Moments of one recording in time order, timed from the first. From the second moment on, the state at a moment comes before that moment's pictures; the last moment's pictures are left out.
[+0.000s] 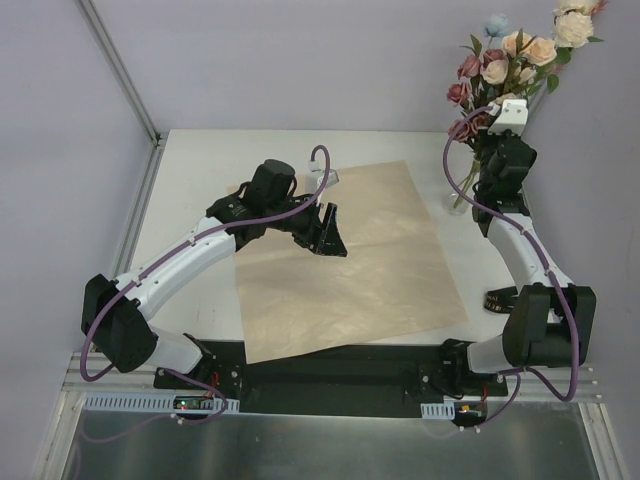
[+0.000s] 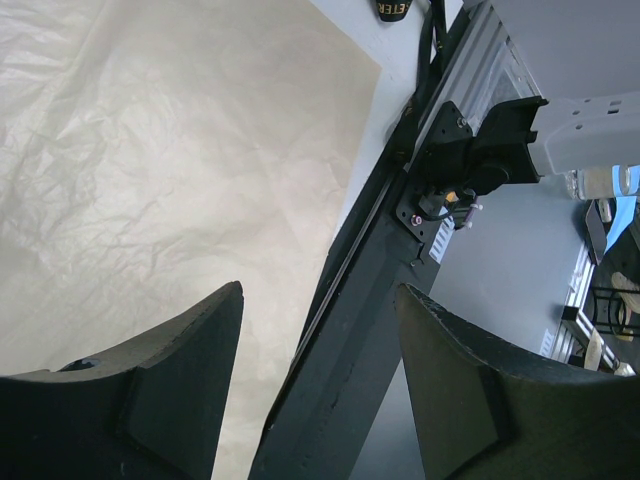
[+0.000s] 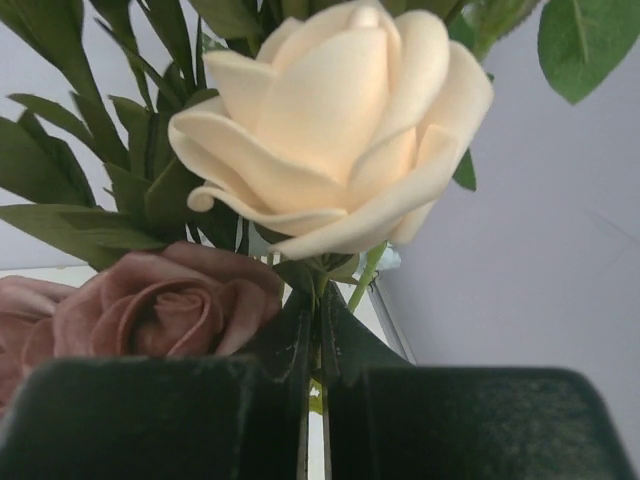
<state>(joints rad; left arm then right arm) -0.67 1.40 1.24 -0.48 0.67 -0.36 0.01 1.42 1.08 0.46 0.24 -0.22</state>
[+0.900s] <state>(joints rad) -0.67 1.40 1.24 -0.48 0.67 -0.36 0.01 1.44 0.99 0.46 0.24 -0.13</state>
